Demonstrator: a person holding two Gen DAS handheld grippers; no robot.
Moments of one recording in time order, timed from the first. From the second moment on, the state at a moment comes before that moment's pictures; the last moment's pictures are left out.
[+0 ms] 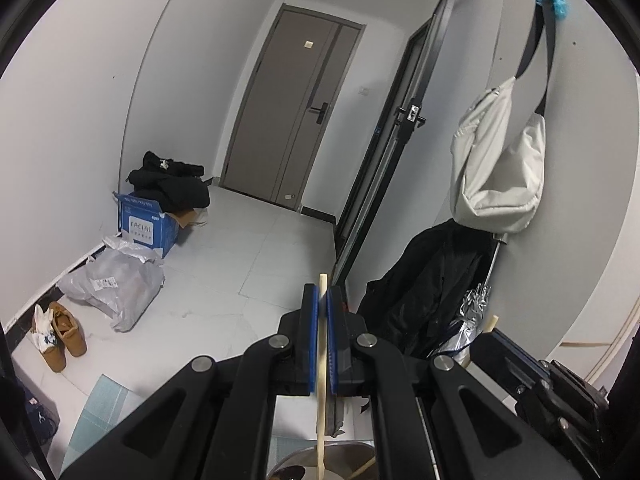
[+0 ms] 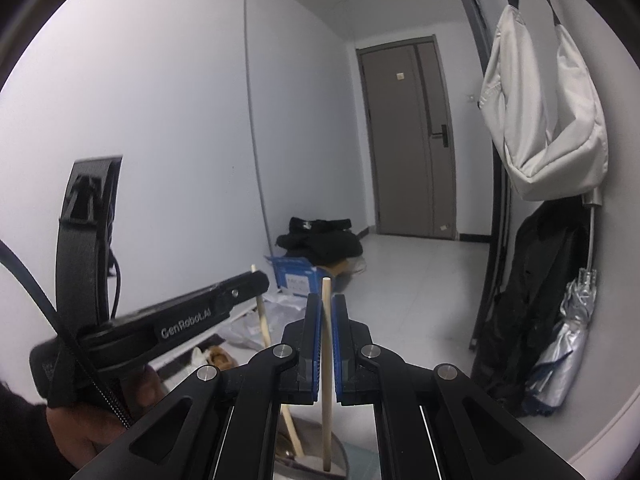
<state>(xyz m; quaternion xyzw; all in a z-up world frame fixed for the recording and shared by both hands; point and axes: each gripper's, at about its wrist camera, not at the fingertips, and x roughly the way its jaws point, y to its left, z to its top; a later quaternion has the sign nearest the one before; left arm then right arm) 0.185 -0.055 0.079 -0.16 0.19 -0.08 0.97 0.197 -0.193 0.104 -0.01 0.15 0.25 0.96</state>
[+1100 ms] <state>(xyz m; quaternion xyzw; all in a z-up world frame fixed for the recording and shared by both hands) 0.157 -0.045 0.050 -0.14 0.31 -0.12 0.93 0.187 -0.166 0.041 -0.11 0.19 0.27 0.94</state>
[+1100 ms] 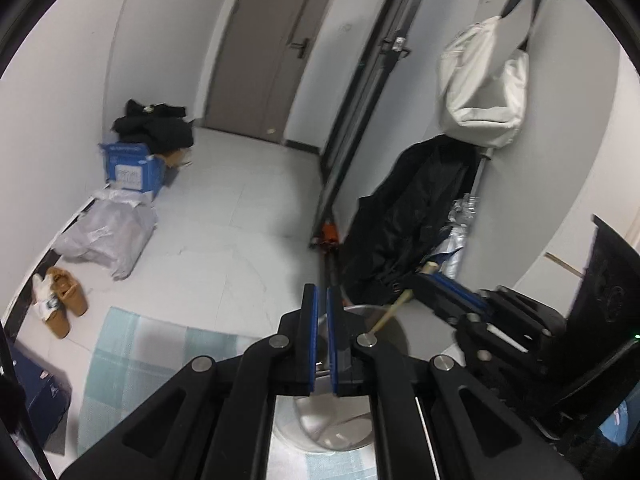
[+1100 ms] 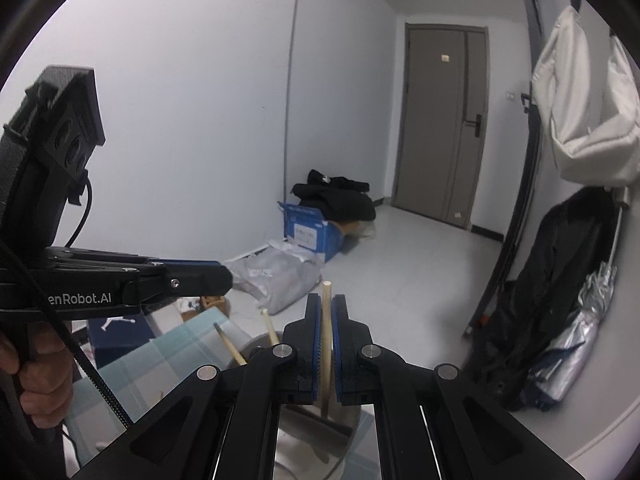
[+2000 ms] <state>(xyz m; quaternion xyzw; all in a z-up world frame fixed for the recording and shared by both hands) 0.080 -0.005 0.082 -0.12 0.27 -0.03 0.95 0.072 -0.157 0.068 -0.04 0.16 0.23 0.96</state>
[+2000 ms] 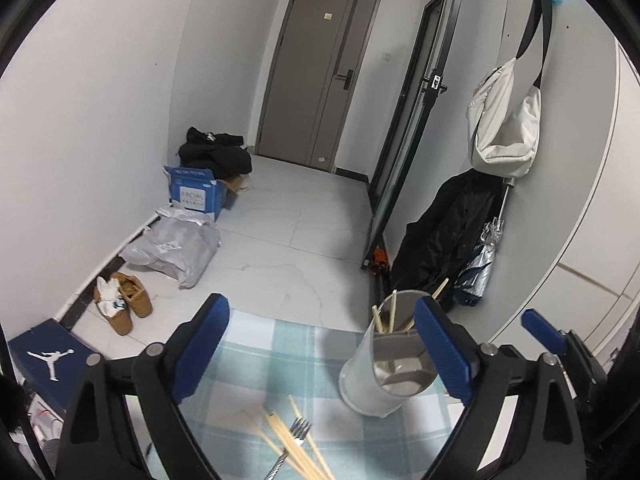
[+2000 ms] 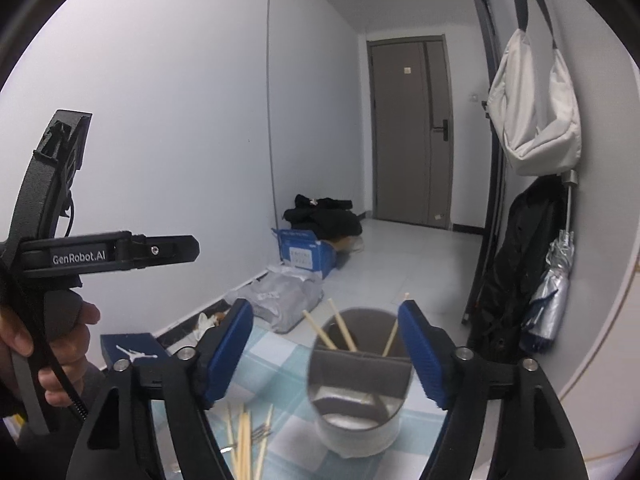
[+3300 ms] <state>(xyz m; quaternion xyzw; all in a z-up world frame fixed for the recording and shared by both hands) 0.053 0.041 -0.047 -0.12 0.36 0.01 0.92 0.039 -0.113 -0.072 -0.01 0.34 0.20 0.92</state>
